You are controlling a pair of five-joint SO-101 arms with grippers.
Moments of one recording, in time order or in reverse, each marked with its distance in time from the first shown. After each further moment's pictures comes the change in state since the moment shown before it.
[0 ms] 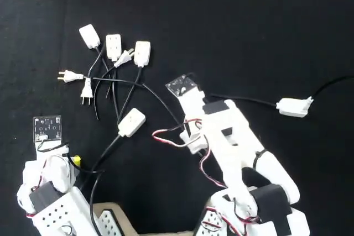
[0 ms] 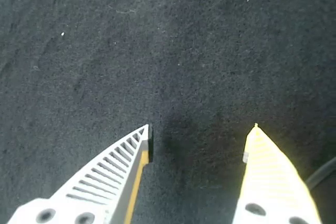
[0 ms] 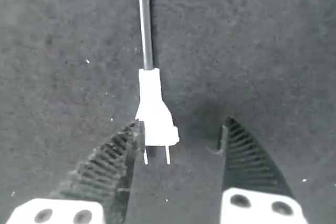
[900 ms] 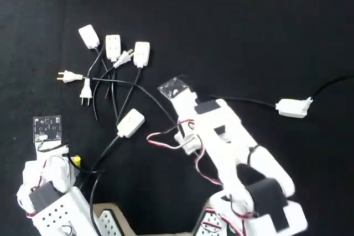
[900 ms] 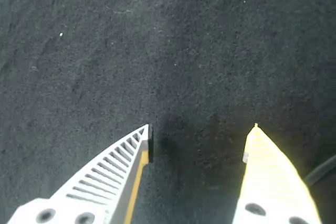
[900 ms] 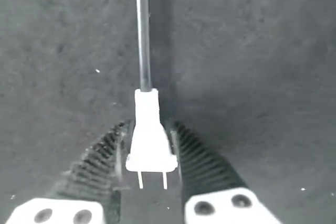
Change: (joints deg) left arm 0.1 0.0 0.0 0.0 0.0; right arm -2.5 0.8 -0.9 -0.6 -0.9
